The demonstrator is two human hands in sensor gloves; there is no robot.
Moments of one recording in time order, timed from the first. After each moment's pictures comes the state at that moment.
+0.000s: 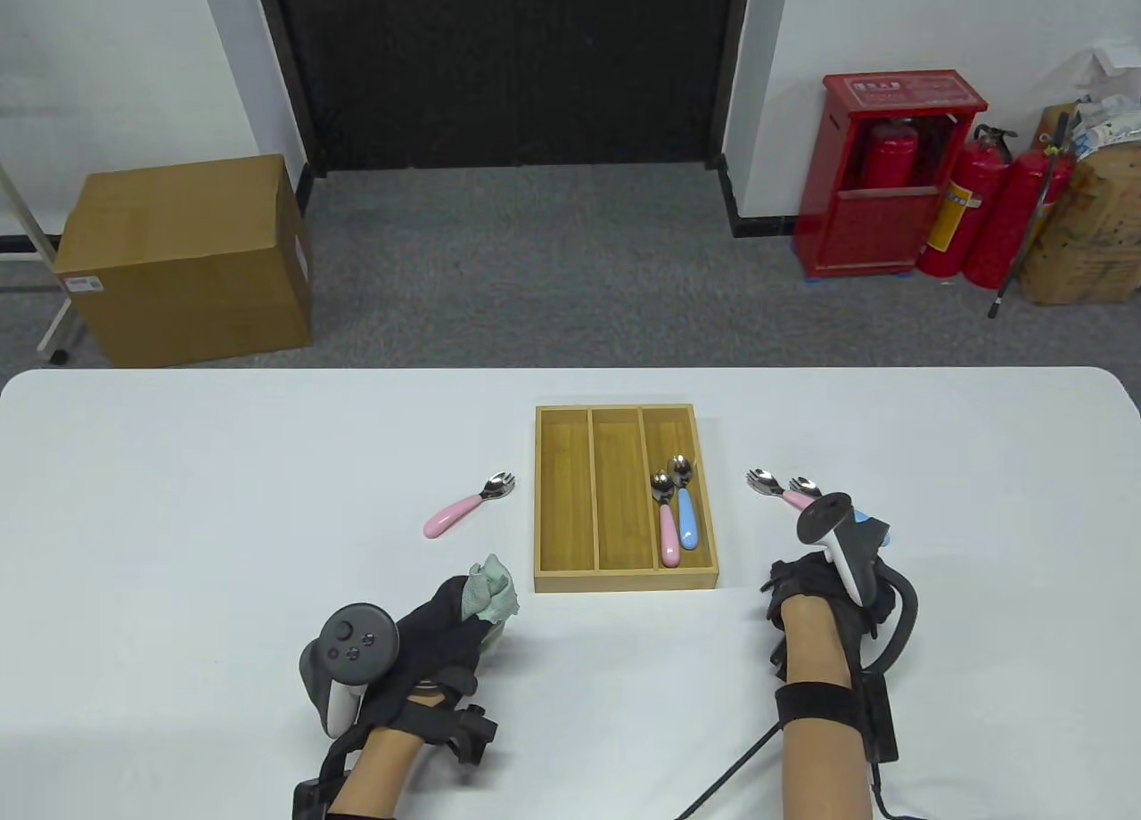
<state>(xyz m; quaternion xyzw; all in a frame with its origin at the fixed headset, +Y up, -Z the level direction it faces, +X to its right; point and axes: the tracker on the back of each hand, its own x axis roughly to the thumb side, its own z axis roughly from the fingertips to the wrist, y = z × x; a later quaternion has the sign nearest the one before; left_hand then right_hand) -0.205 -0.754 -0.334 0.07 -0.07 0.49 0.86 0.256 -0.760 -0.424 -0.32 0.12 0.93 0.11</state>
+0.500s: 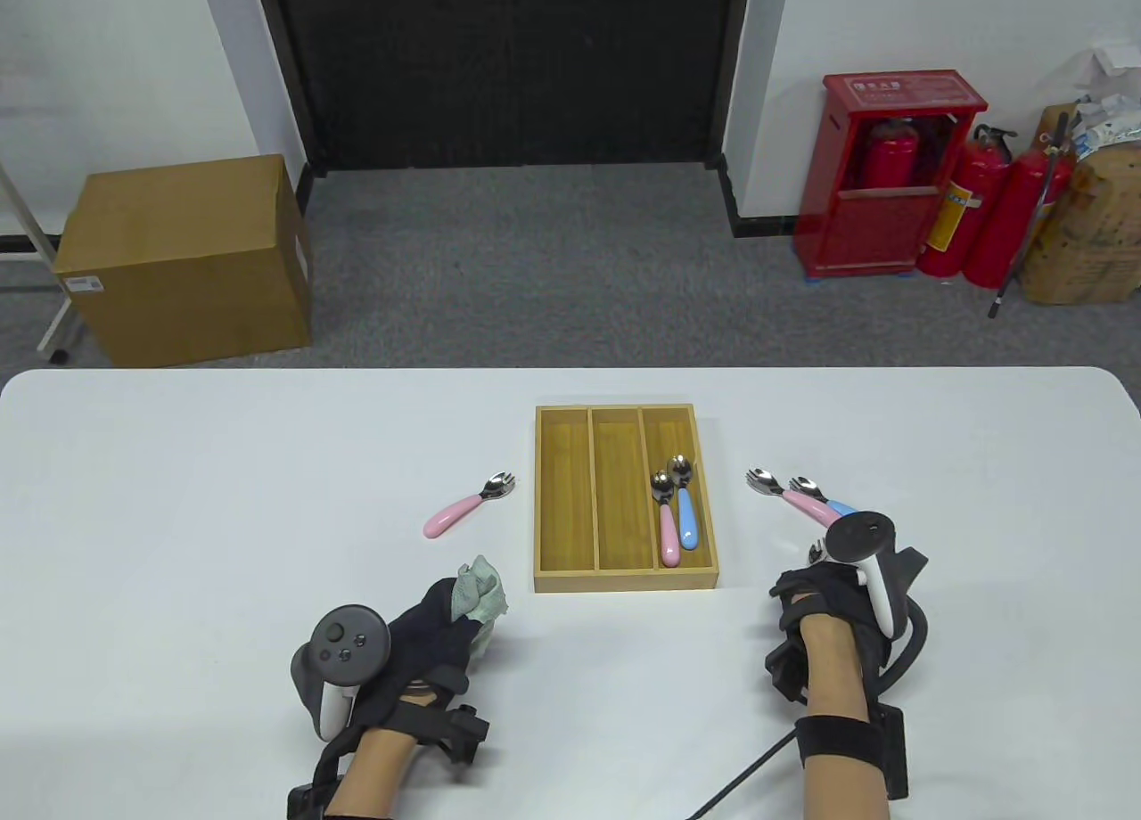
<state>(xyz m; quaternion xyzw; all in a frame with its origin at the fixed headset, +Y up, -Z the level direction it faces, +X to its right) -0.215 -0.760 -0.332 0.07 -0.05 0.49 0.87 0.265 -0.743 -0.386 -0.29 0.08 0.91 0.29</state>
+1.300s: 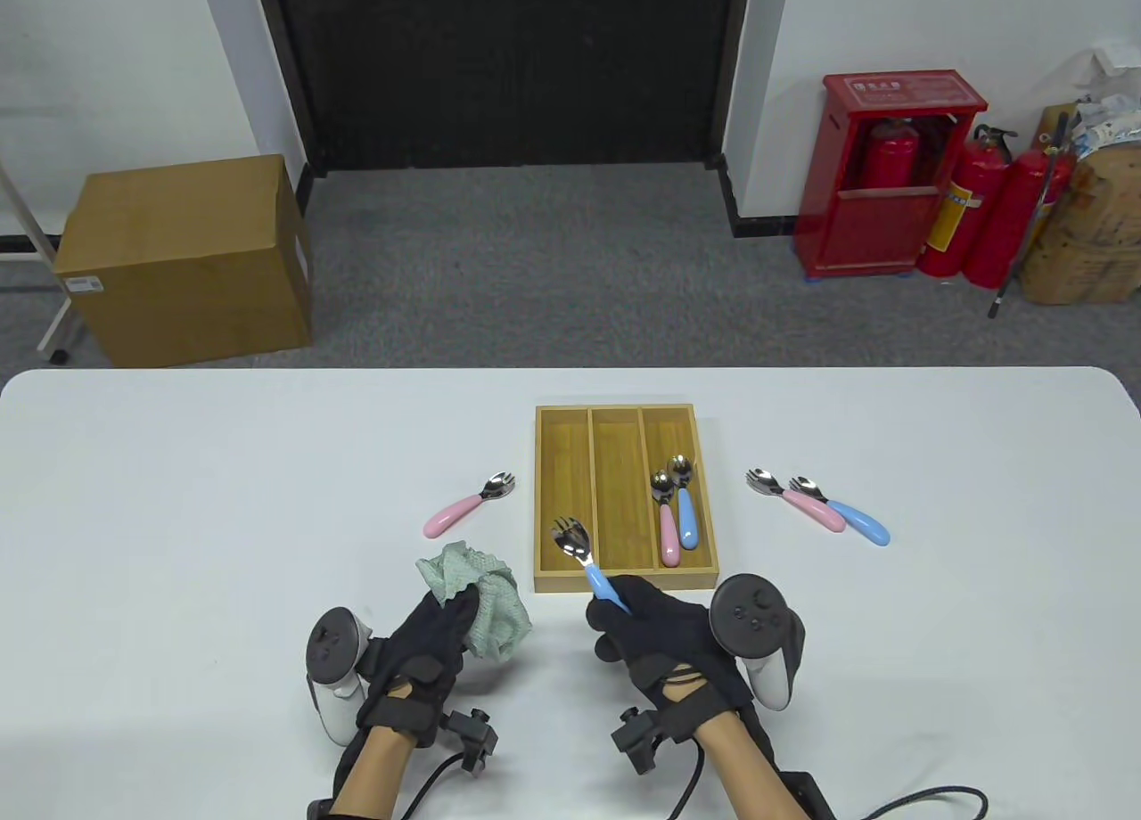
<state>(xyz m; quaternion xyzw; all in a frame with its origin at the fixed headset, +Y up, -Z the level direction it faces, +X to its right) -0.199 -0.783 -0.336 -0.05 -0.10 0.76 0.65 0.095 -0.711 -0.326 0.15 -0.01 0.81 0.56</state>
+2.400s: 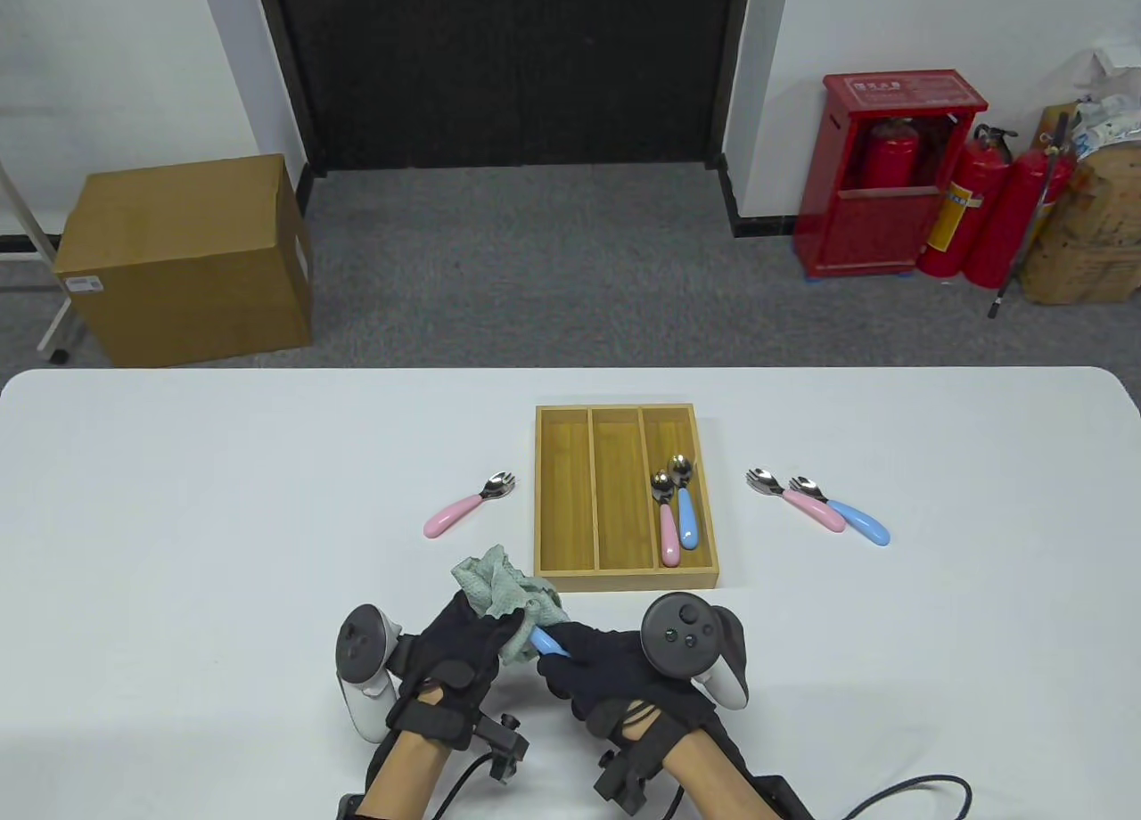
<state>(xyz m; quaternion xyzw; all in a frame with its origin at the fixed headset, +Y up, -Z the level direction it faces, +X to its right) -0.173 -0.760 -0.329 -0.01 -0.11 0.74 0.67 0.058 -0.722 -0.318 0.25 0.06 0.84 0.48</state>
